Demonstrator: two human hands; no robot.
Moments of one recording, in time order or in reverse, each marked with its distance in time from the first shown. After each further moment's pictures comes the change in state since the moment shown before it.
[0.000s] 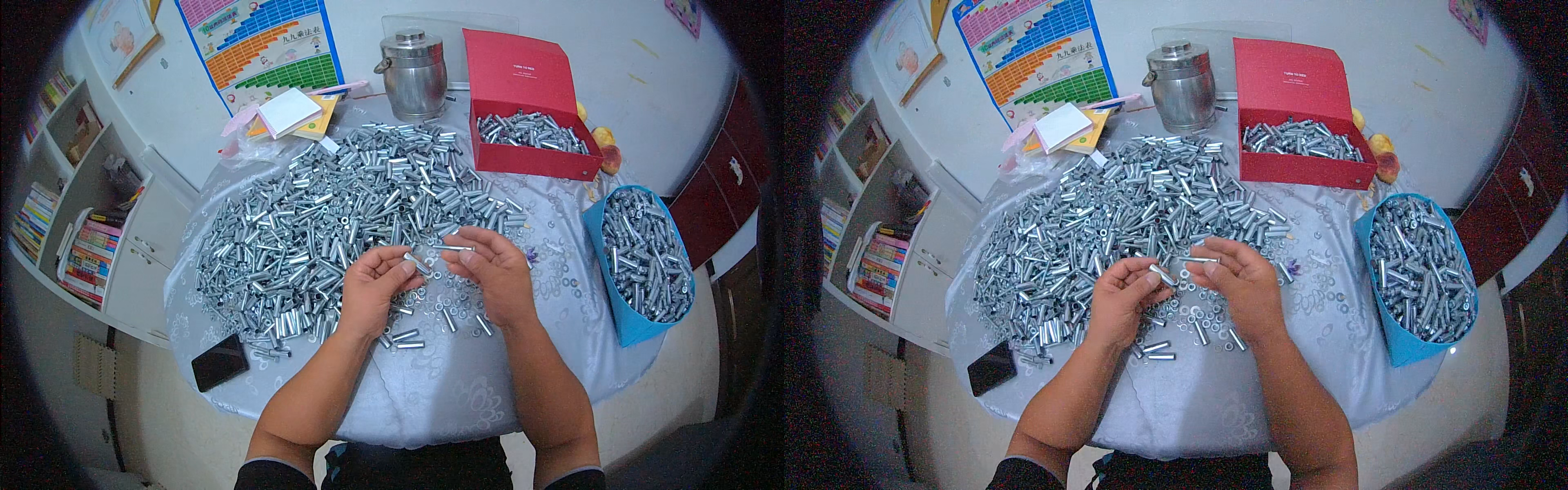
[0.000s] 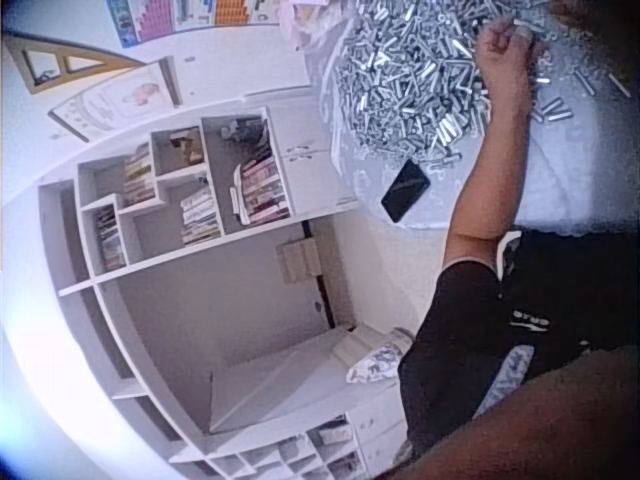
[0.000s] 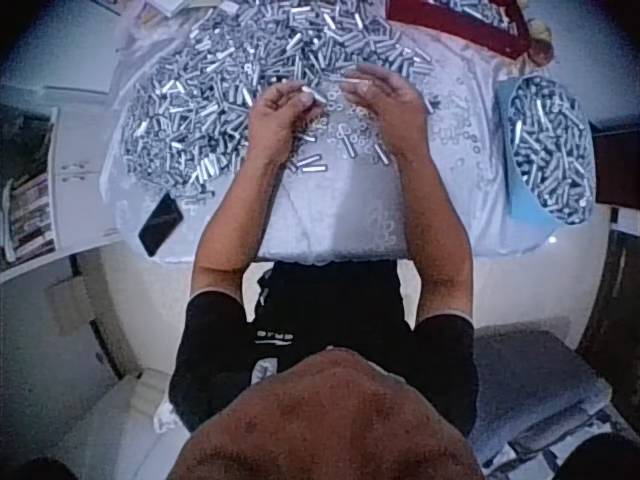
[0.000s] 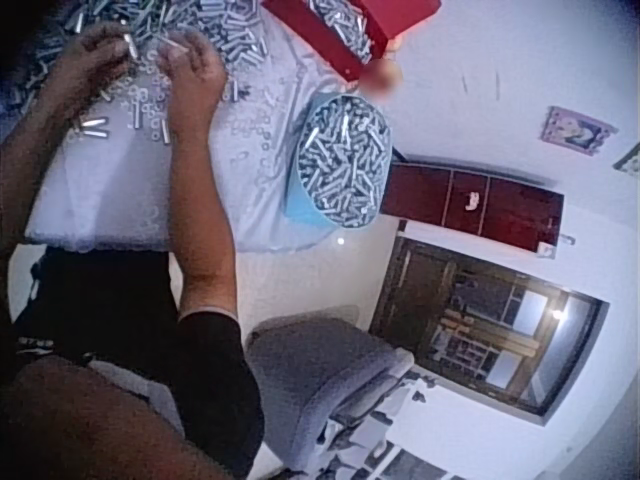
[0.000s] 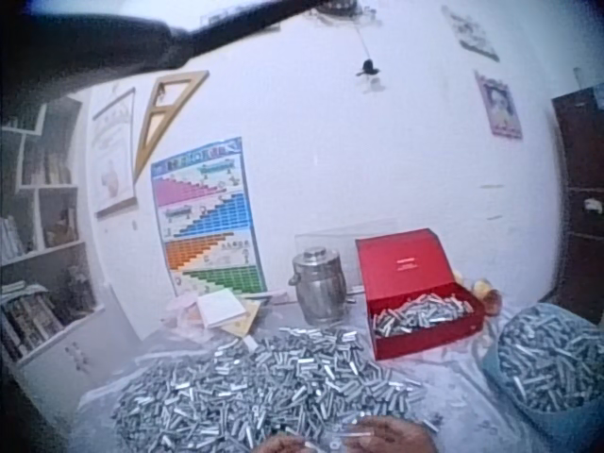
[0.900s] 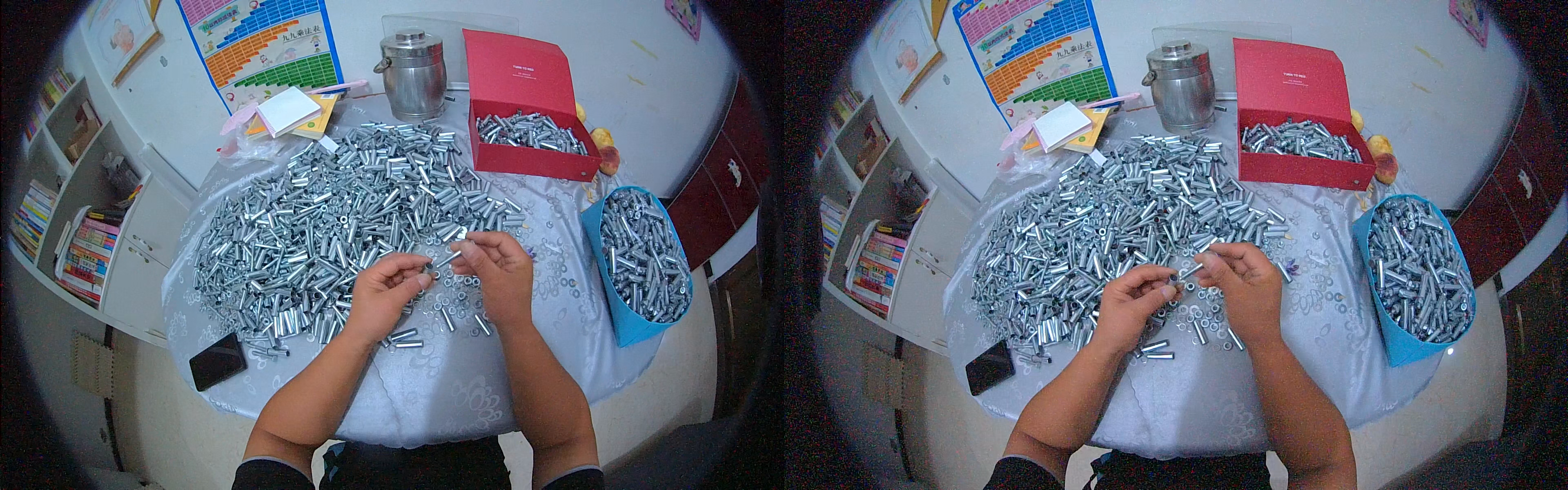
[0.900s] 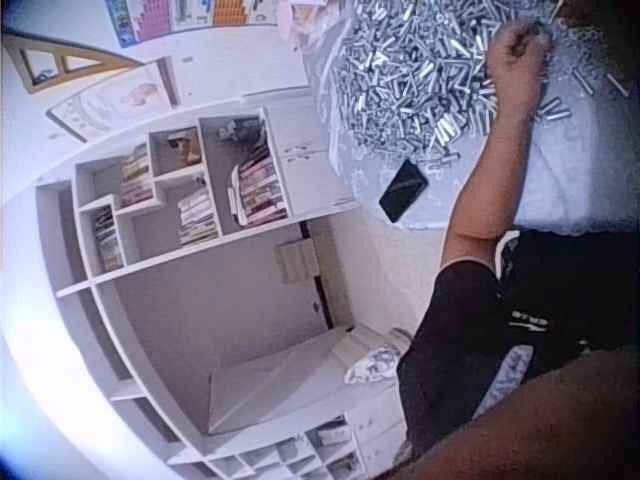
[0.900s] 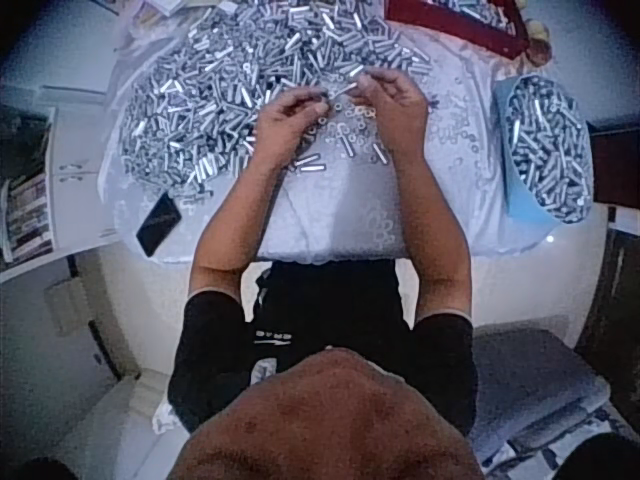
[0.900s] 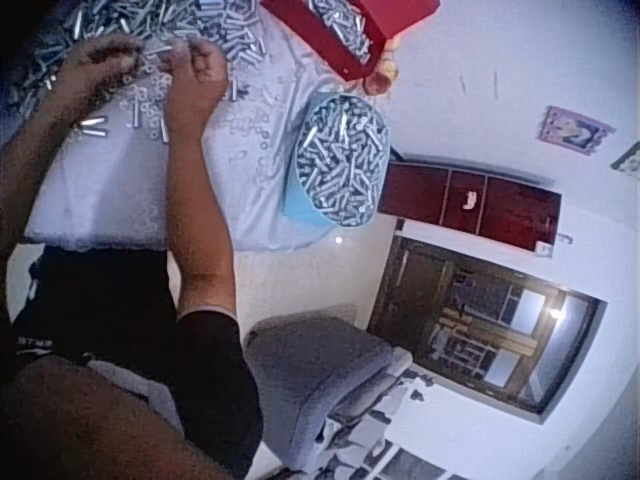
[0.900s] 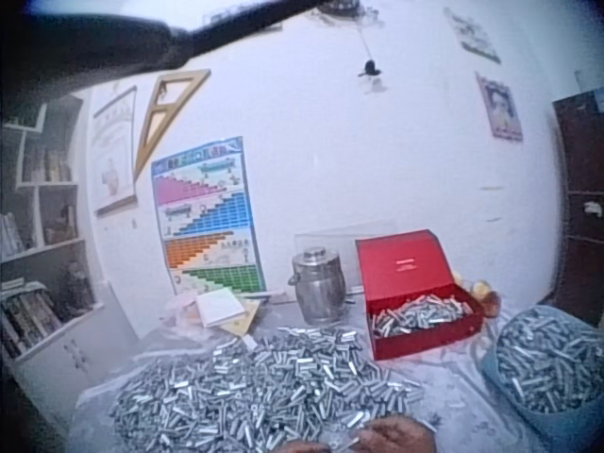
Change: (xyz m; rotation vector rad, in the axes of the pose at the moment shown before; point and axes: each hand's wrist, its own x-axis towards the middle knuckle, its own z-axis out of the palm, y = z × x) left_hand -0.005 -0.008 0.004 0.221 -0.146 0.116; right_hand -0.003 0.003 0.003 -0.106 0.074 -0.145
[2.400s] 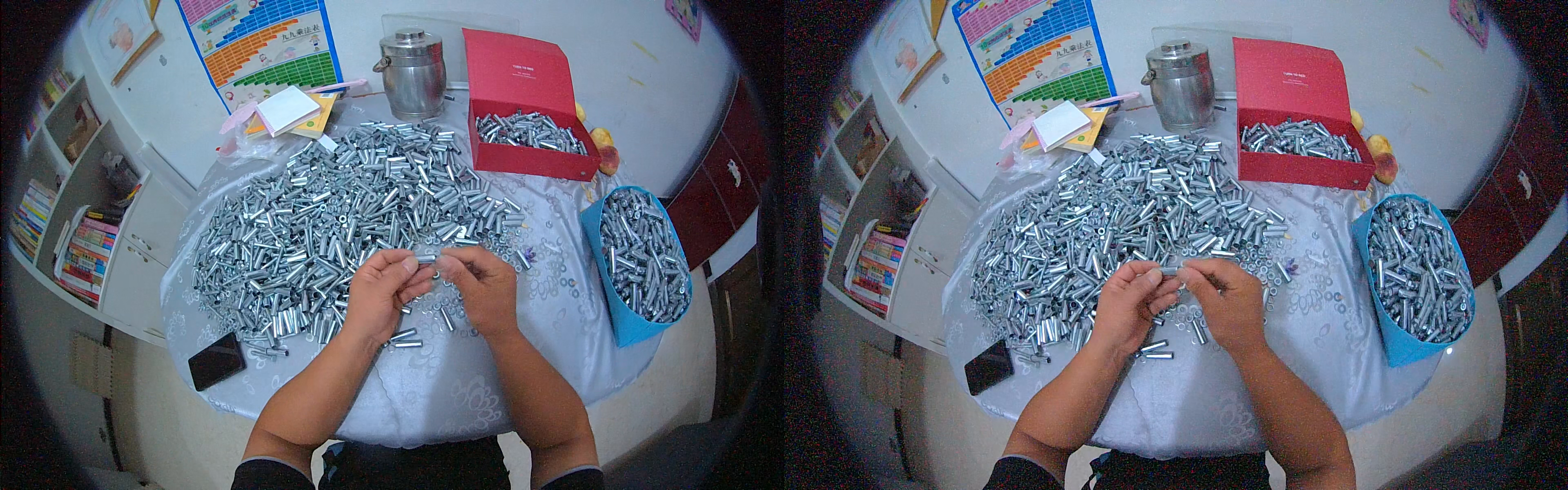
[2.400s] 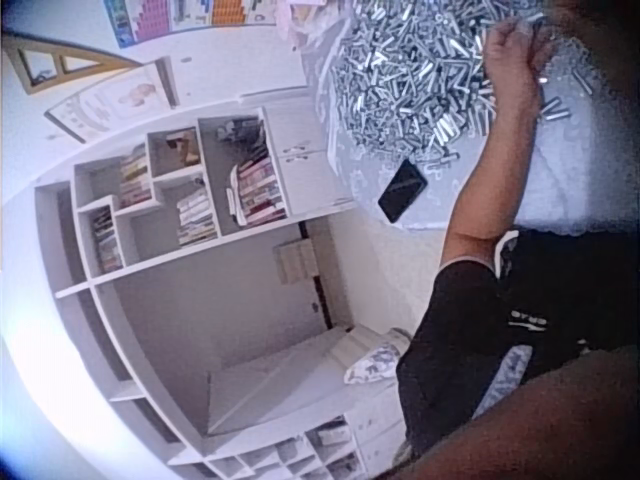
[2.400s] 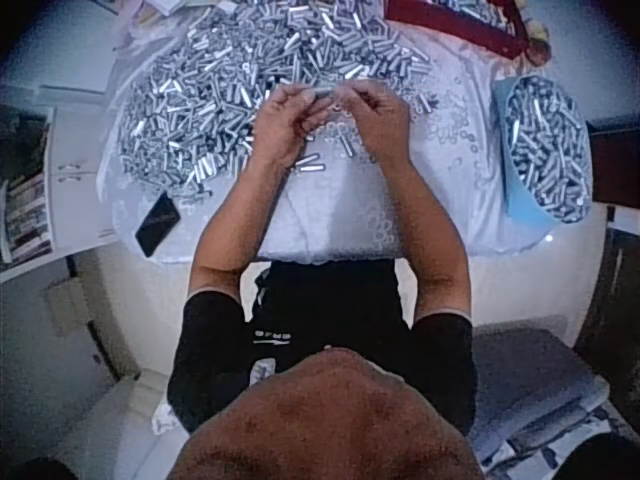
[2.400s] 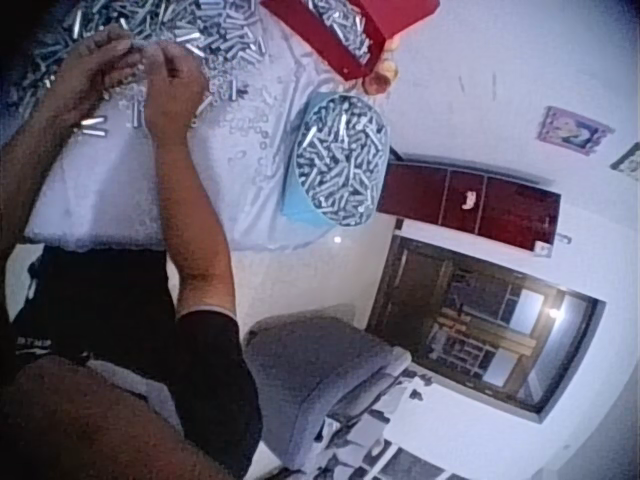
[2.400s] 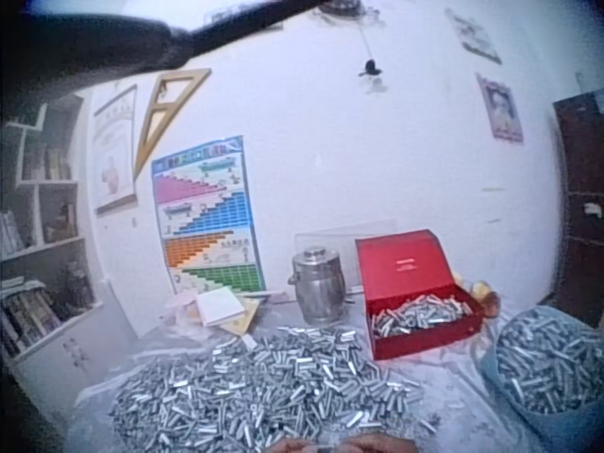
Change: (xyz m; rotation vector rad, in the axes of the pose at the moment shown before) left_hand 0.001 0.007 0.006 -0.439 0.178 -0.225; right_hand -0.012 0.012 0.010 -0.294 -0.006 -0.082
